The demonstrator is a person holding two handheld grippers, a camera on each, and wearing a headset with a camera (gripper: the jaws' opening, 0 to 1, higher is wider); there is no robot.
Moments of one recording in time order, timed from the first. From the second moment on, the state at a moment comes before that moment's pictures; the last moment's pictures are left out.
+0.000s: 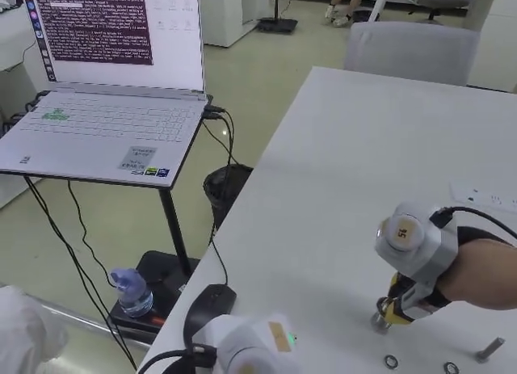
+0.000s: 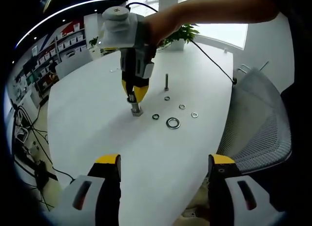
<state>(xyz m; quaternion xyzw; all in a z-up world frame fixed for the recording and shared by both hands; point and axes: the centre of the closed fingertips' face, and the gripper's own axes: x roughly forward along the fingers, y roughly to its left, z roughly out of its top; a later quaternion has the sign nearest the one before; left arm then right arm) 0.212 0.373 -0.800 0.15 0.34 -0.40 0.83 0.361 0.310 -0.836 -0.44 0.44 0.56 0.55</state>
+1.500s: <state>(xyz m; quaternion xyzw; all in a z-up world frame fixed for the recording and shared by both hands) 0.208 0.370 -0.798 0.15 0.35 -0.40 0.83 0.361 0.308 -0.868 -0.44 0.46 0.55 0.54</state>
